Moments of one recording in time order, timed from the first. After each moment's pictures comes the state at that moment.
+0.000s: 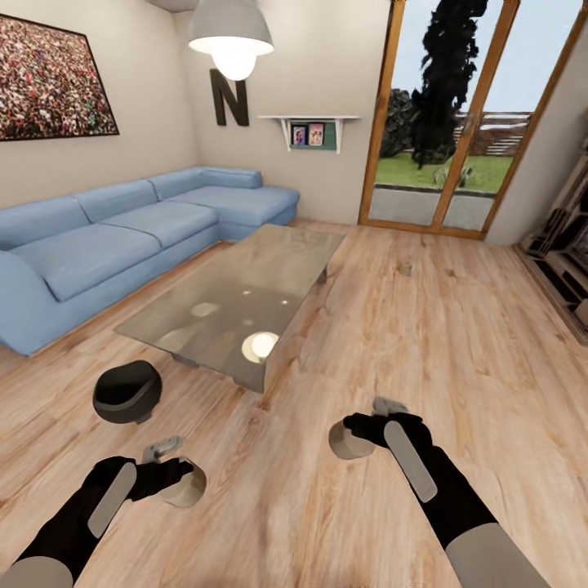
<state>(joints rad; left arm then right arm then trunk) -0.48 0.22 -0.05 -0.88 0.59 0.76 0.07 -0.56 -0.03 0.23 -1.13 -0.69 0.76 -0.45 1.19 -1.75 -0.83</state>
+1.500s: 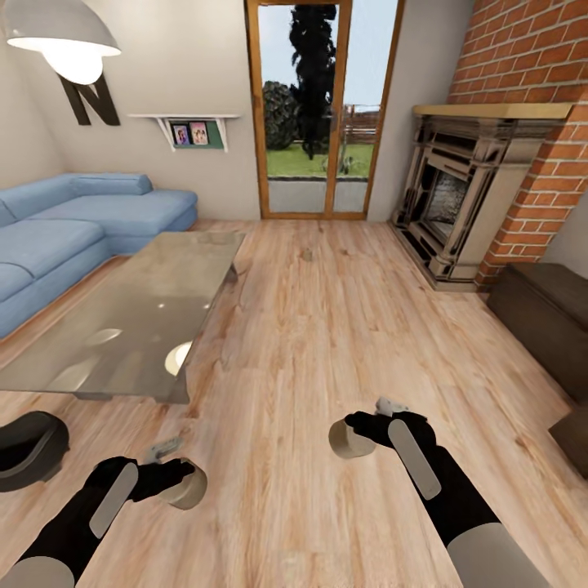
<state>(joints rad) -0.48 0.21 -0.05 -0.88 0.59 0.76 0.07 -0.56 -0.03 0.20 -1.13 -0.72 0.76 -0.44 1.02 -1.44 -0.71</state>
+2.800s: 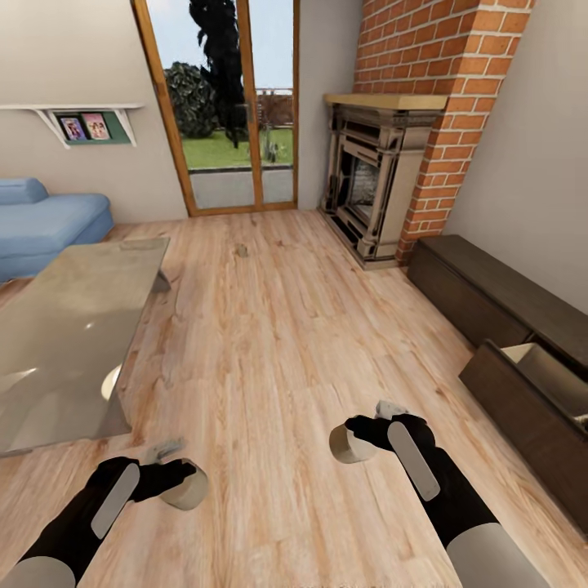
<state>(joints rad) -0.48 0.21 -0.06 -0.88 0.59 0.76 0.07 -0.56 -0.03 0.20 -1.10 -0.72 0.76 -0.44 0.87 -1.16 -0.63</state>
